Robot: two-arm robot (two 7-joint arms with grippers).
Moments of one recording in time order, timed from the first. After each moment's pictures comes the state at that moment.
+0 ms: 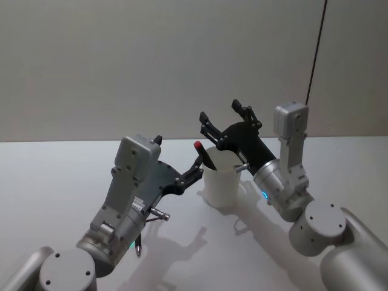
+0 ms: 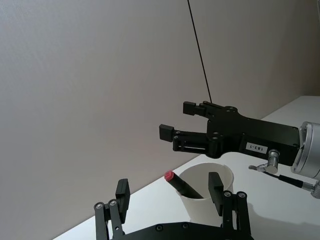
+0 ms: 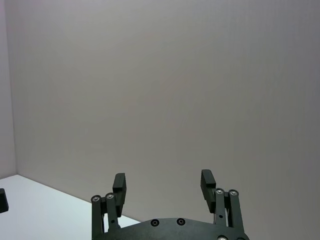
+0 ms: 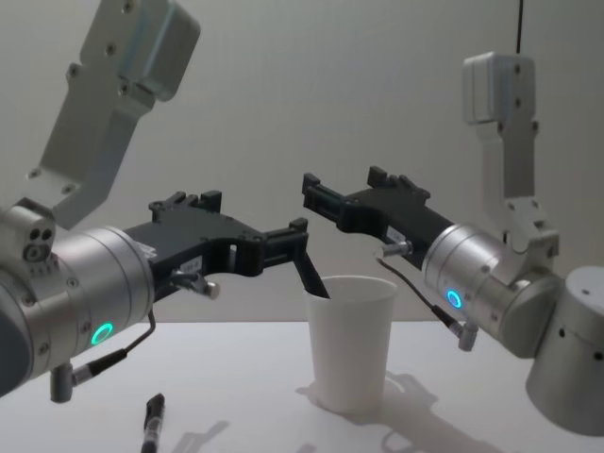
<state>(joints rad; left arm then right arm) -0.24 0.38 0.45 -1.63 -0.20 0.01 -0.01 0.60 -0.06 -0.31 -0.84 0.18 -0.46 0.30</state>
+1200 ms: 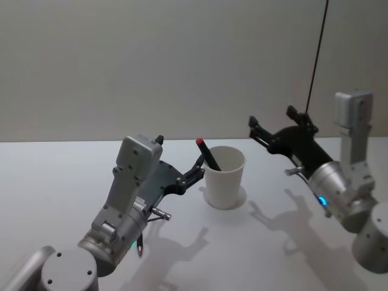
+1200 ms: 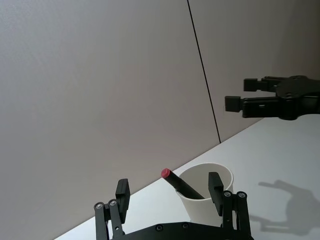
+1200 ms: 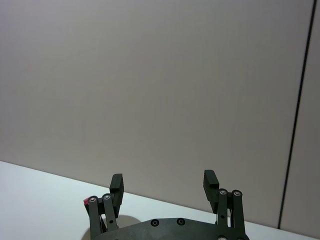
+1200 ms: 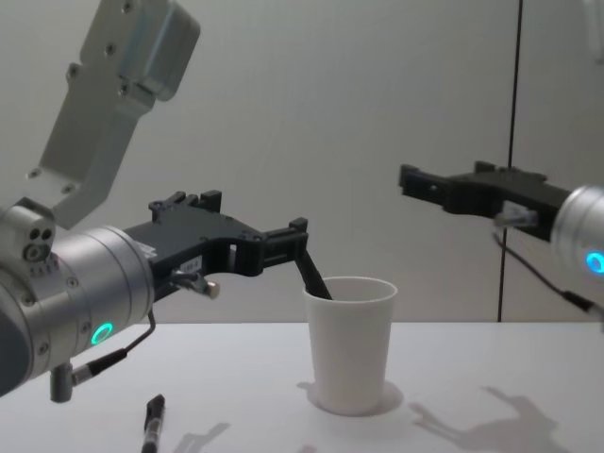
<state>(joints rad) -0.24 0.38 0.45 -1.63 -0.20 0.01 -0.01 0.34 0.10 -0.24 -1.40 0.20 -0.01 0.21</state>
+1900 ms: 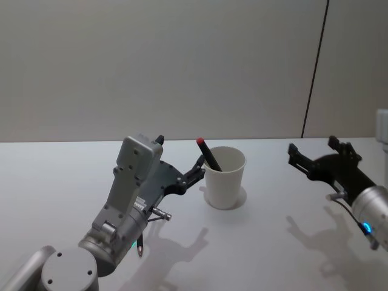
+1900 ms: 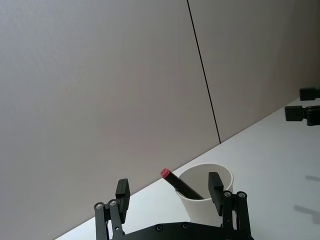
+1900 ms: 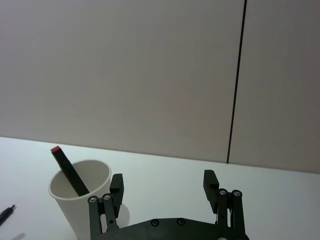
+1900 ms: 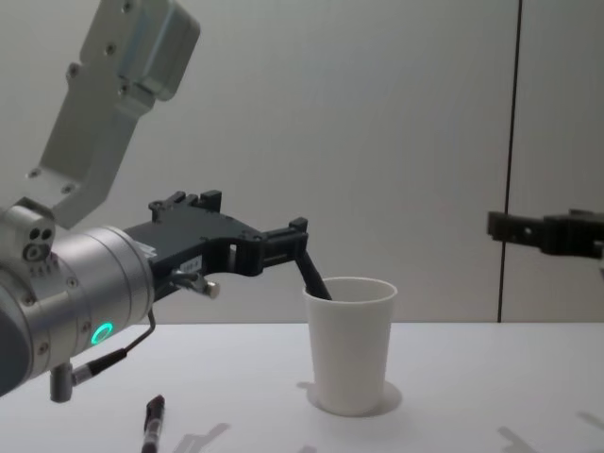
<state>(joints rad) -0.24 0.38 0.45 -1.63 -0.20 0.01 -0.01 0.16 0.21 -0.18 -1.65 0.27 0.23 0.11</state>
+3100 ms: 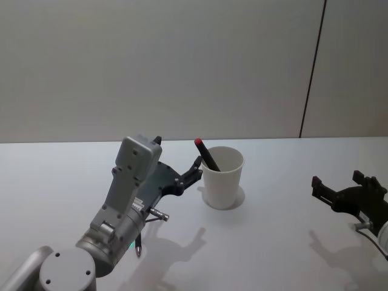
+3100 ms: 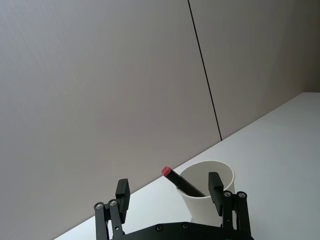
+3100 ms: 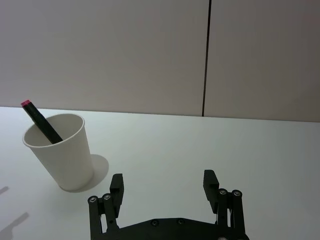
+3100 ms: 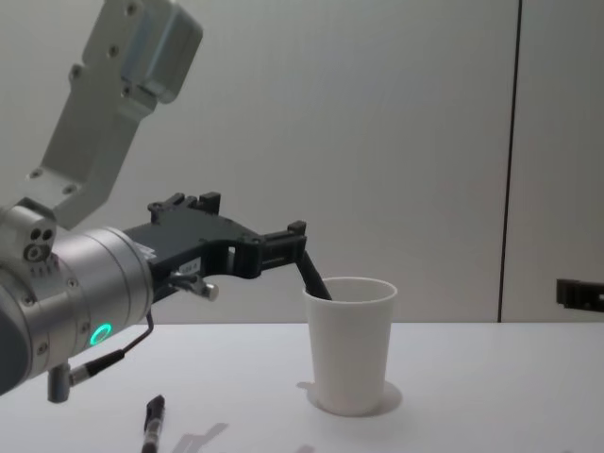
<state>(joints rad) -0.24 0.38 0.45 -1.63 -0.19 0.03 -0.01 0.03 0.29 -0.13 -1.79 0.33 0.38 0.04</state>
